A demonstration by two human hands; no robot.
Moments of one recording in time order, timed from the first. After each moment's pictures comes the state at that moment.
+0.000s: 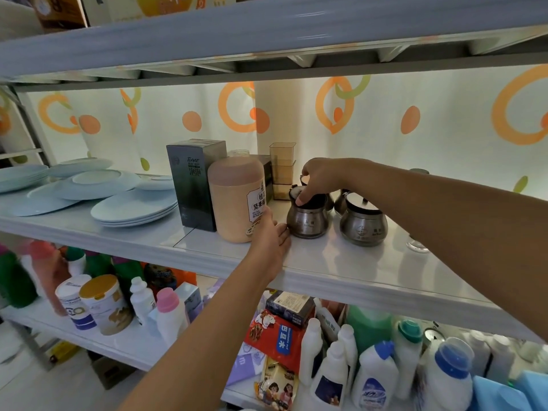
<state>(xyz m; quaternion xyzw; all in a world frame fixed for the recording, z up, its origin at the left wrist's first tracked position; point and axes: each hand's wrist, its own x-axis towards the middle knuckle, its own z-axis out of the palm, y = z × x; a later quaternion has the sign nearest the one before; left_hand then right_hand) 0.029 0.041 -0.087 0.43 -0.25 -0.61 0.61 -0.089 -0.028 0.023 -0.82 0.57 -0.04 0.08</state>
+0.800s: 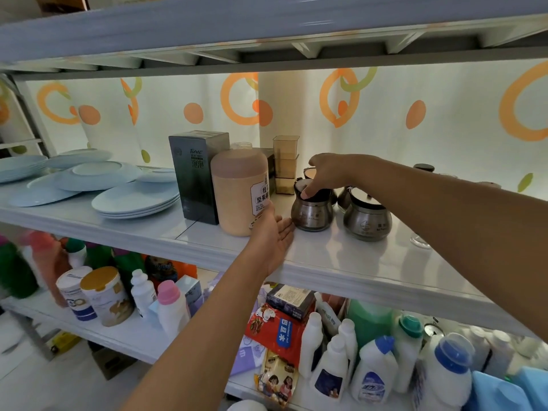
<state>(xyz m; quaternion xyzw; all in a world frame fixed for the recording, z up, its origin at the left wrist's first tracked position) 0.037 0.040 -0.091 0.43 -0.27 -0.63 0.58 -0.093 -0.032 0.017 -0.80 0.58 -0.06 0.09</state>
